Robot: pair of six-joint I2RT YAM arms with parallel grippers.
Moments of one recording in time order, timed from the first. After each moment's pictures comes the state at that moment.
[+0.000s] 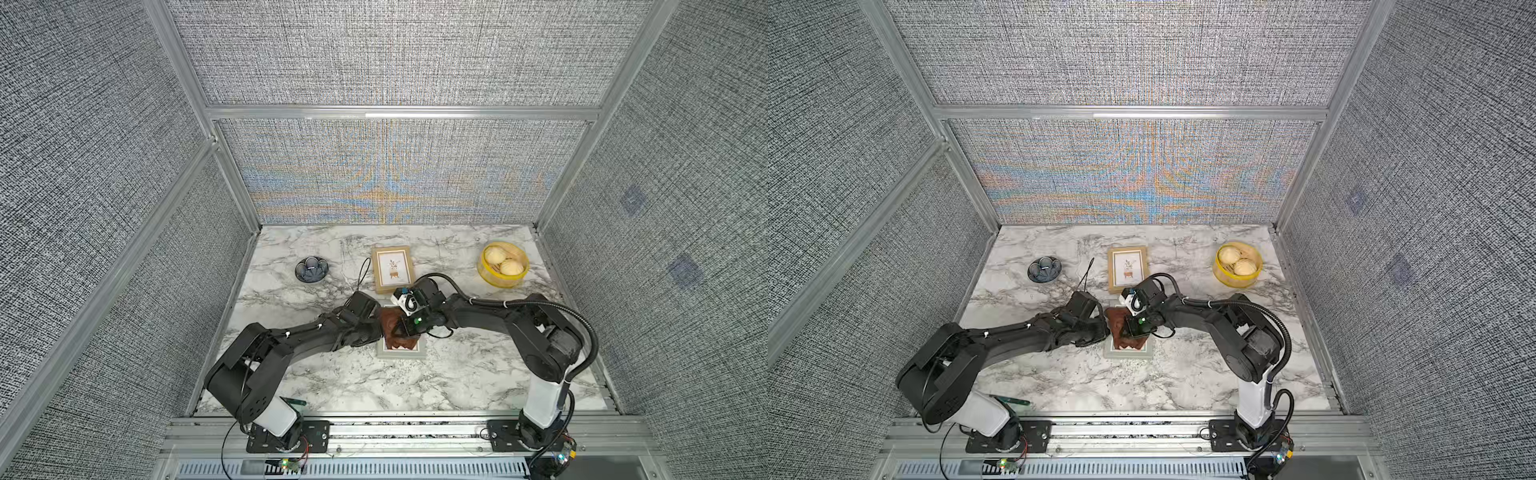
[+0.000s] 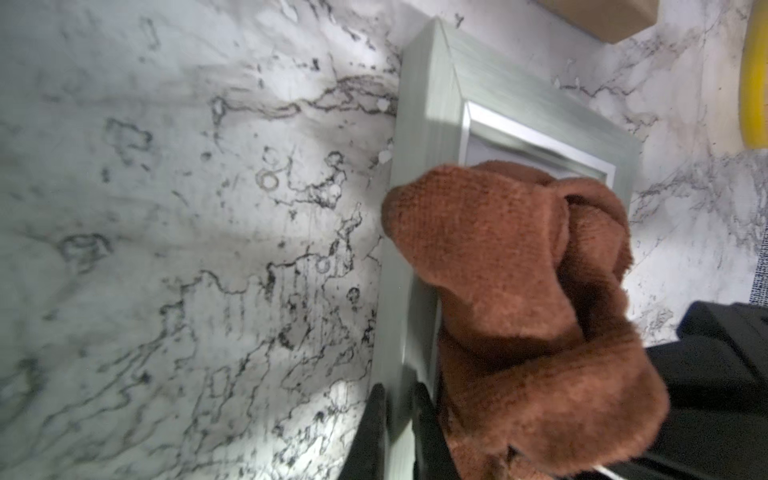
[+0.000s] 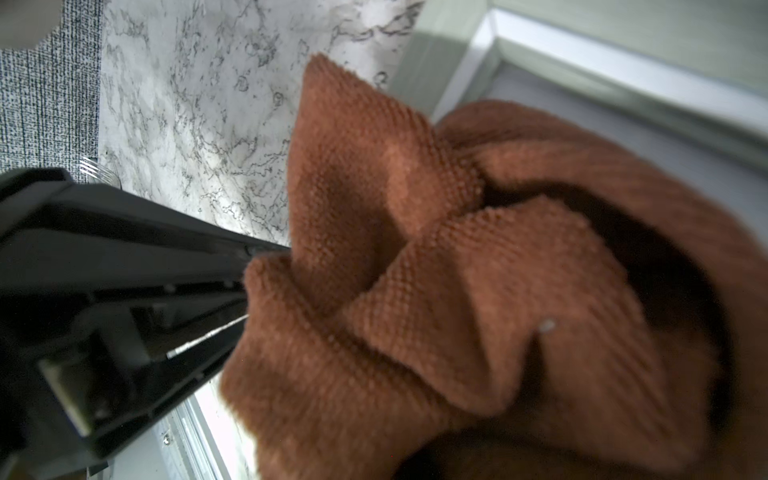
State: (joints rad) left arm -0.69 1.57 0.70 -0.14 0.16 -0.87; right arm 0.71 1.90 1.07 -0.22 -0.51 0.38
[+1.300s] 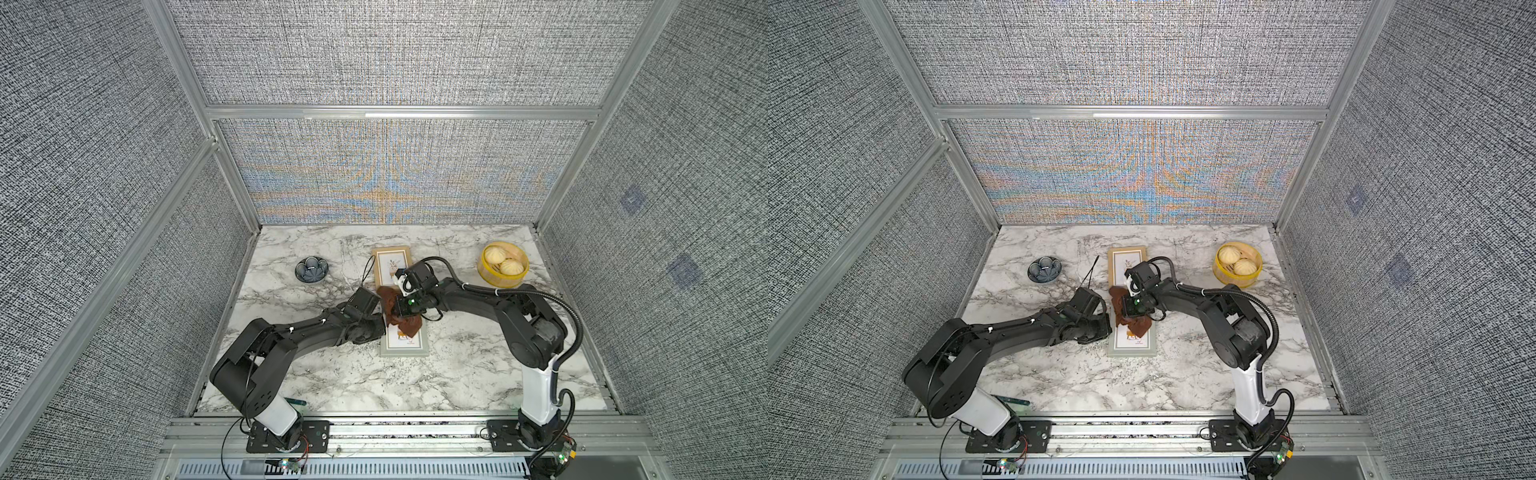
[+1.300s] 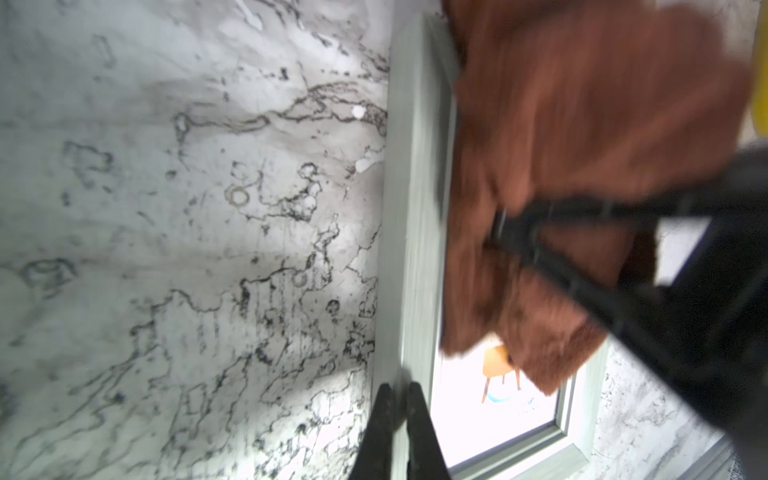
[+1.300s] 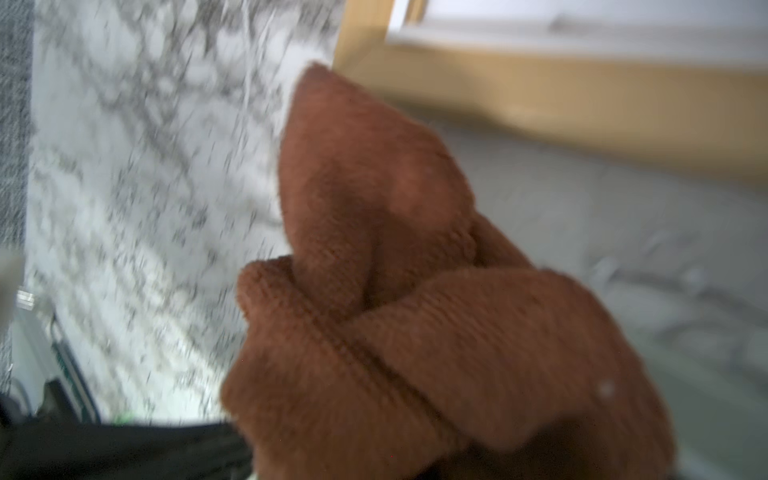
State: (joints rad) left arm -0.69 1.62 0.76 -0.22 0.17 -0.84; right arm 0.66 2.03 1.33 -0.32 -0.29 0.43
